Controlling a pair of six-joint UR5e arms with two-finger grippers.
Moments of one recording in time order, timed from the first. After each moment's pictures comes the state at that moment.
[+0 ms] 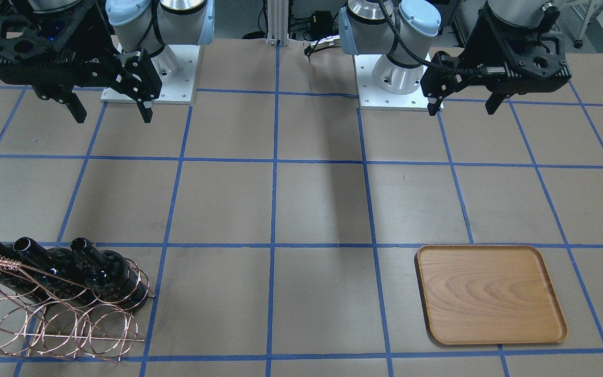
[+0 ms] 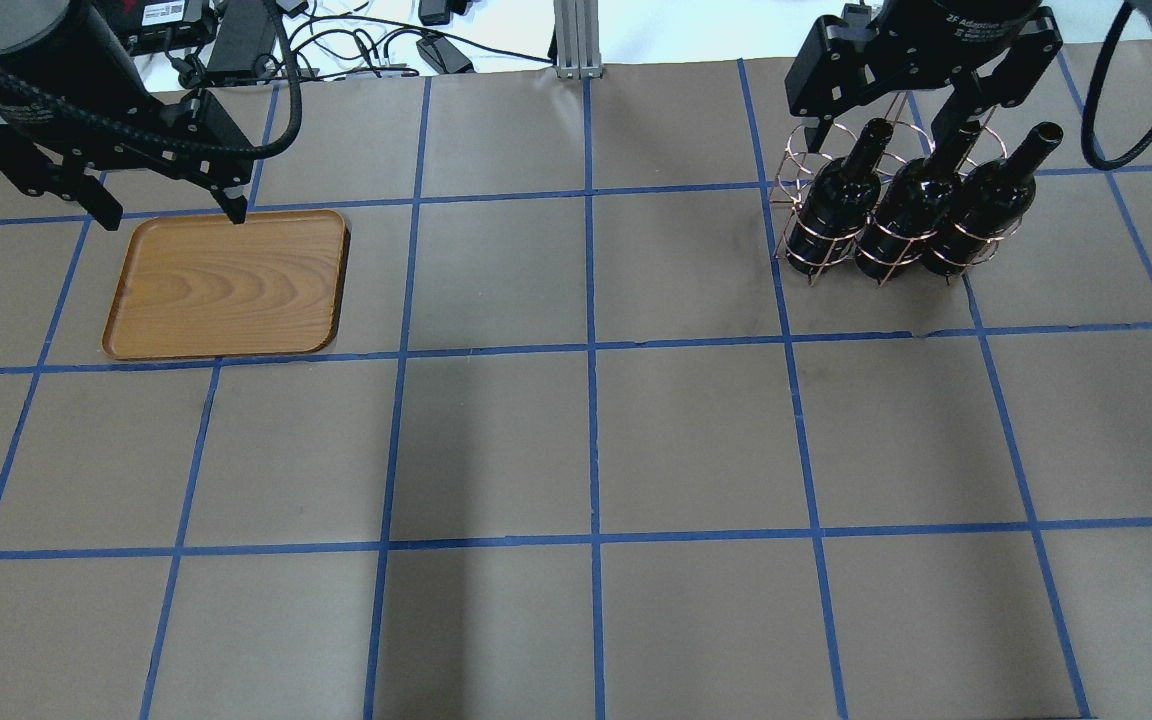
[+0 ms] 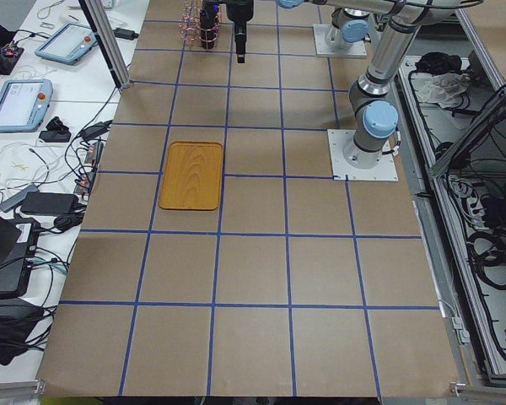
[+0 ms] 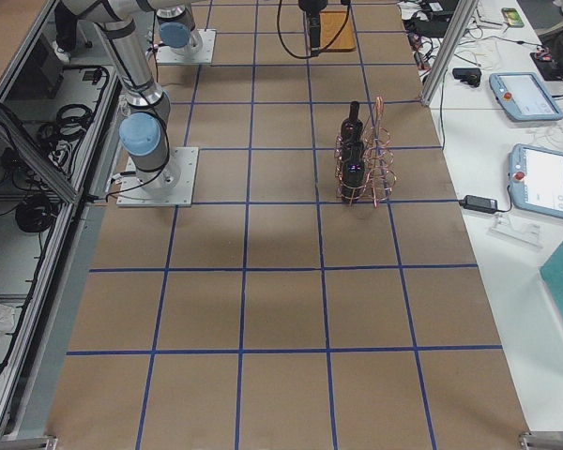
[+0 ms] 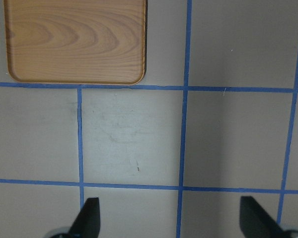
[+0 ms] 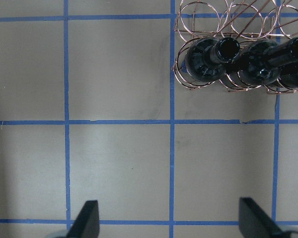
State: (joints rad) left arm -1.50 -1.54 -1.44 -1.73 1.62 0.03; right arm 1.60 -1.55 1.41 -1.53 -1.55 0.03
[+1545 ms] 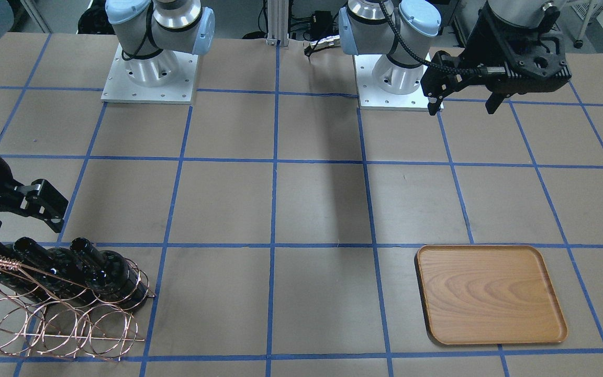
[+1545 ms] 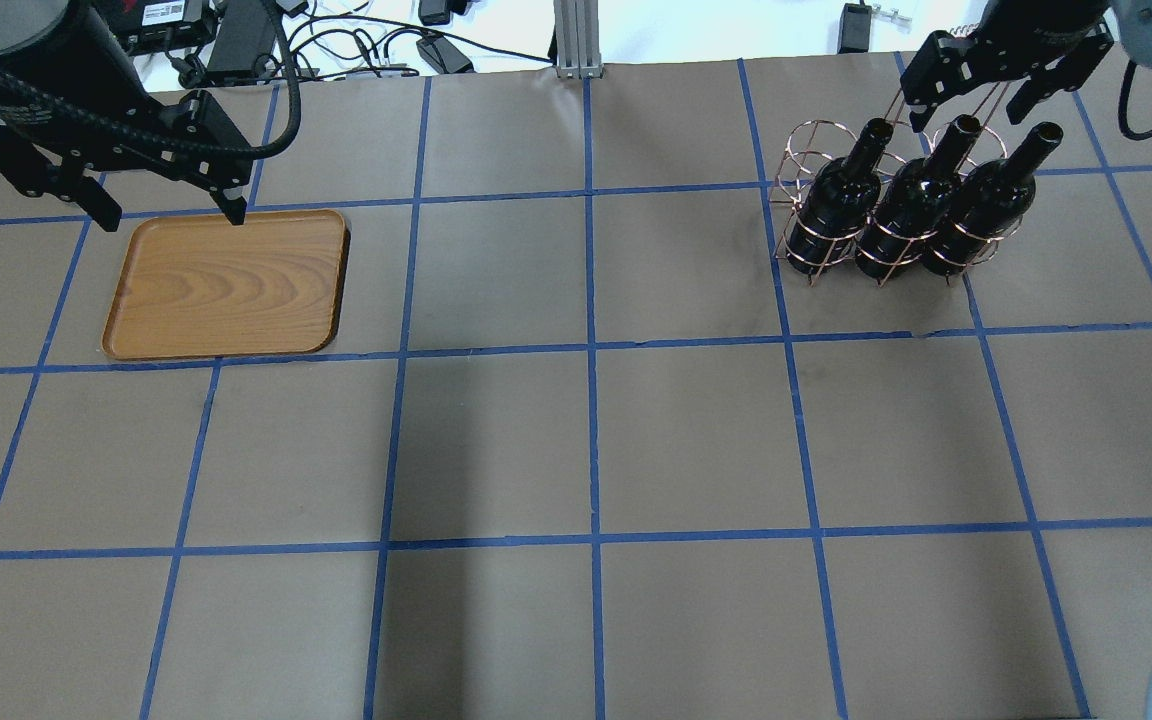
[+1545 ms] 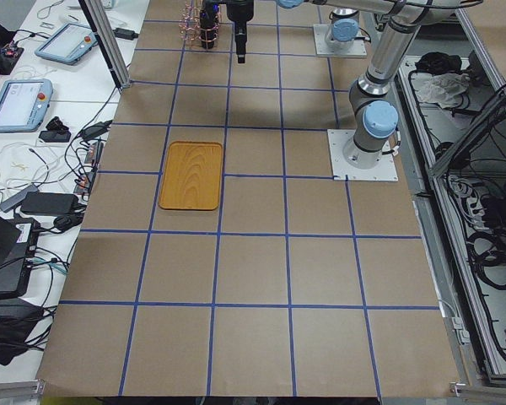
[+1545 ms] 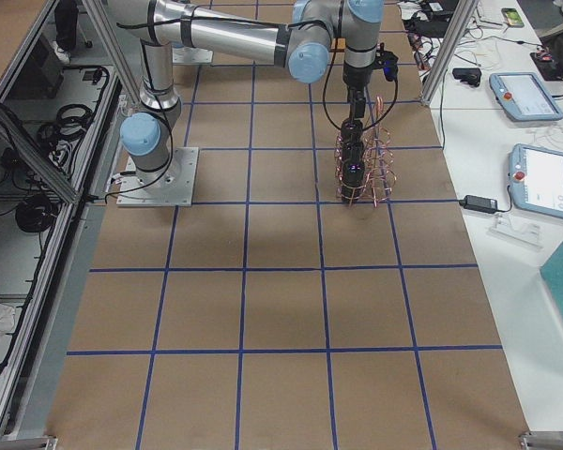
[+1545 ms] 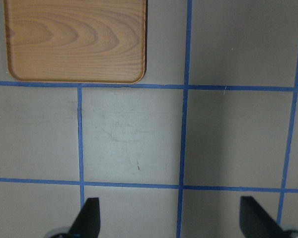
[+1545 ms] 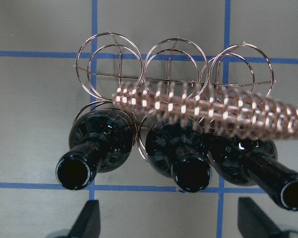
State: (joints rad) left arm -1.50 -1.54 -1.44 -1.74 1.62 0.04; right arm 1.37 -1.32 1.43 -1.80 -1.56 -0.24
